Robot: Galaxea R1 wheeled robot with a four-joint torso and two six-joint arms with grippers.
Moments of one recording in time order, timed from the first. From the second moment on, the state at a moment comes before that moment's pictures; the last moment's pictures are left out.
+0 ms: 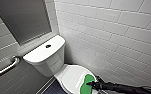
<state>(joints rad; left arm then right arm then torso) 1.73 2.91 -2.37 -0.06 -0.21 0.20 -0.59 2.72 -2.00 0.30 -0.16 0.33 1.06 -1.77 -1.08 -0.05</state>
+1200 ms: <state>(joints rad) 1.74 2.90 -2.37 -0.06 -0.20 0.19 -0.67 2.78 -2.07 0.27 0.07 0.35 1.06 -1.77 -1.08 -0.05</state>
